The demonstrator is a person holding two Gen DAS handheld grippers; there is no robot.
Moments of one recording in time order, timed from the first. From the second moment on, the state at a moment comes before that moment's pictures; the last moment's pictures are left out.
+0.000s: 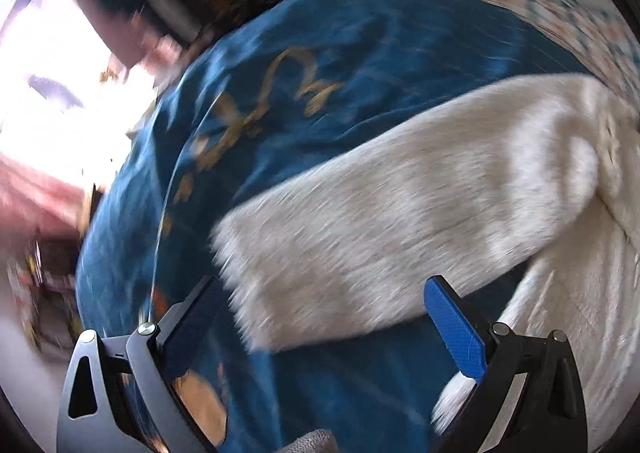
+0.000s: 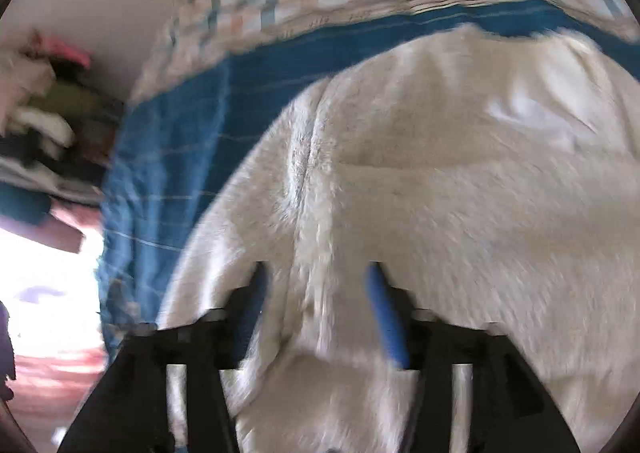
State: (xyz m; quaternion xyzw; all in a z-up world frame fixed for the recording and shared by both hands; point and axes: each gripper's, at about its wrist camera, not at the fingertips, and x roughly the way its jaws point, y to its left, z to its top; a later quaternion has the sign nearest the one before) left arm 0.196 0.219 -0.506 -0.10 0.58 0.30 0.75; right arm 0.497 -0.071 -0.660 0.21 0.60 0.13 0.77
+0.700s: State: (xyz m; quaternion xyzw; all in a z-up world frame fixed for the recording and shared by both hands) left arm 0.245 0.332 -0.537 -0.33 0.46 0.40 0.72; right arm 0.365 -0.136 -0.682 0.02 0.63 -0.18 0.76
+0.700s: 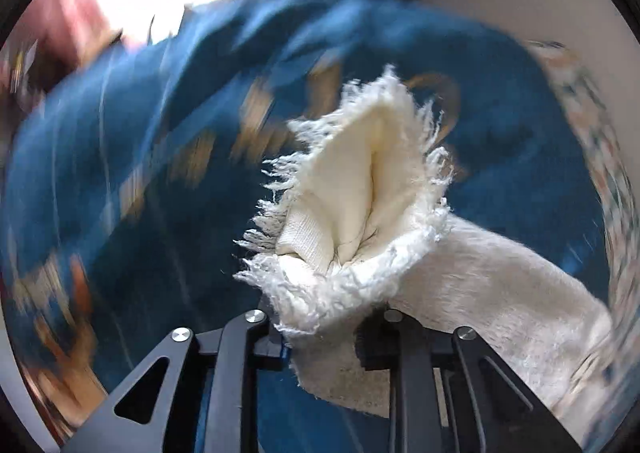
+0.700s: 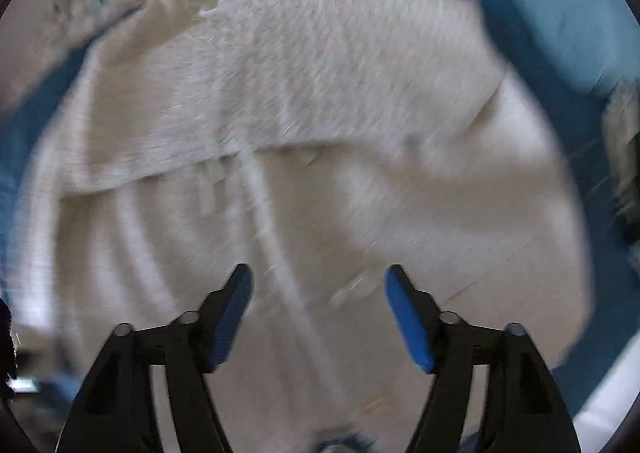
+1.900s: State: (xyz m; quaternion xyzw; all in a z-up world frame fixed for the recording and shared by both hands) left arm 0.441 -0.223 -0.464 0.04 0.53 -0.14 0.83; right arm 0.352 -0.382 -0.668 0.13 0.59 -0.30 0.74
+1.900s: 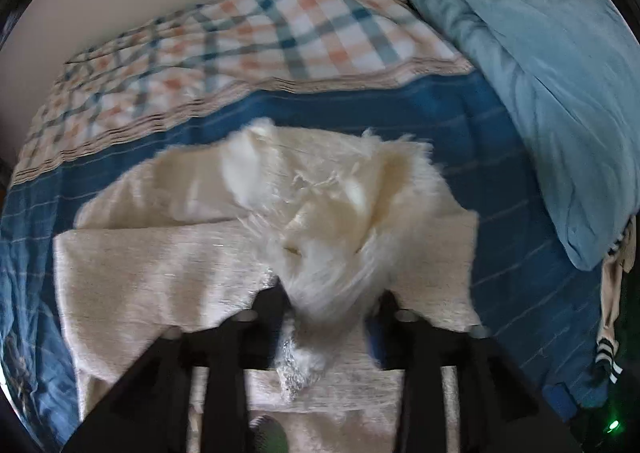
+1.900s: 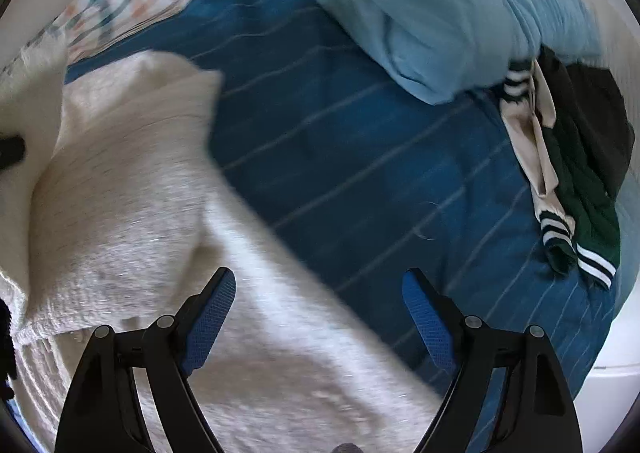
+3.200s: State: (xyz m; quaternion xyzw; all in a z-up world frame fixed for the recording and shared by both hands) left arm 0.417 0.007 -0.585 0.28 0.55 0.16 0.77; right arm 0.346 -0.386 -0.665 0.27 0.61 -0.16 0.72
